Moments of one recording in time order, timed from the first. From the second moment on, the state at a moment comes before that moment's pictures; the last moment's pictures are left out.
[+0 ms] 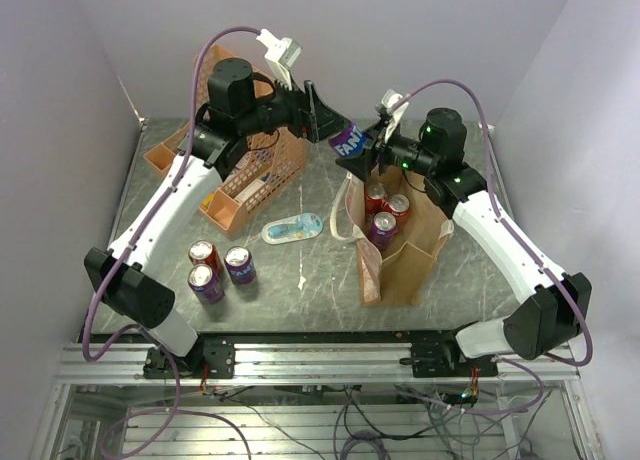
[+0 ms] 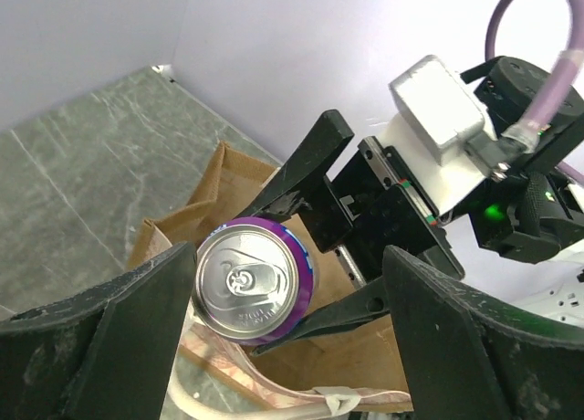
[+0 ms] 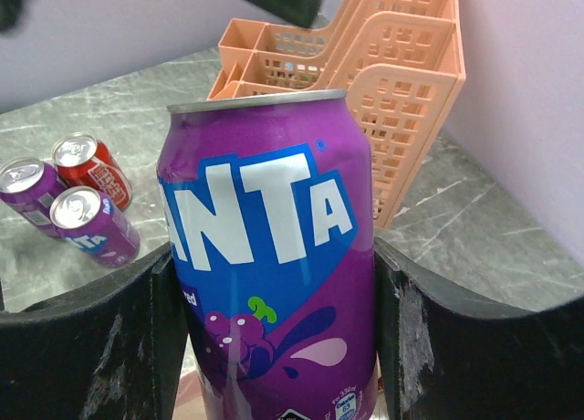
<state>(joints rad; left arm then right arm) -0.50 1.59 1.76 -0.20 0.65 -0.41 0.40 1.39 1.30 -0.05 -0.64 -0.13</state>
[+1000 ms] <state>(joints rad) -0.51 1.65 1.70 -0.14 0.66 -0.53 0.42 1.40 1.31 0.00 -0.61 -0.13</state>
